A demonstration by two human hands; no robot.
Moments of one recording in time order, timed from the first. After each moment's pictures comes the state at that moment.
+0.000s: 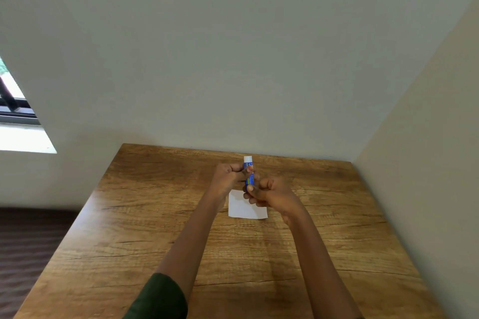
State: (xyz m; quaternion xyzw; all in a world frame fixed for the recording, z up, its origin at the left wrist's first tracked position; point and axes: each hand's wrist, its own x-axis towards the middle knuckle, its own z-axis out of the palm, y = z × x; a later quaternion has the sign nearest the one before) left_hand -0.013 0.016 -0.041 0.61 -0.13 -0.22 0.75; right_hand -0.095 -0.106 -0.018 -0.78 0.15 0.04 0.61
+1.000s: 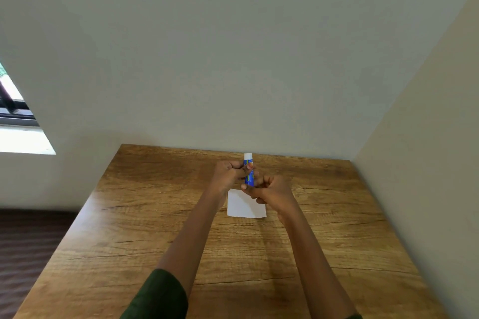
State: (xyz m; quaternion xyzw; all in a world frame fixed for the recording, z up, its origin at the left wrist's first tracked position) left_hand -0.014 0.012 -0.034 0.61 -0.12 -0.22 0.75; right_hand -0.090 -0.102 -0.022 -0.78 0.21 -0.03 0.60
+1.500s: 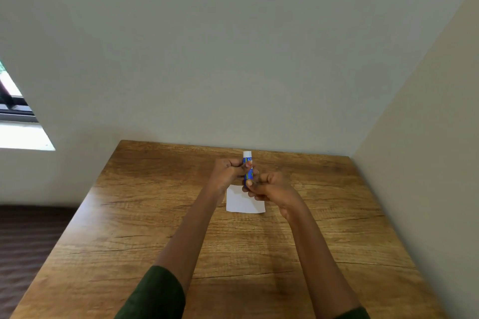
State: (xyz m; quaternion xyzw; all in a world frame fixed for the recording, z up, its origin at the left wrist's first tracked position) left_hand -0.016 0.013 -0.038 0.61 -0.13 -0.22 0.75; right_hand -0.096 -0.109 -0.016 -0.76 0.17 0.03 0.62
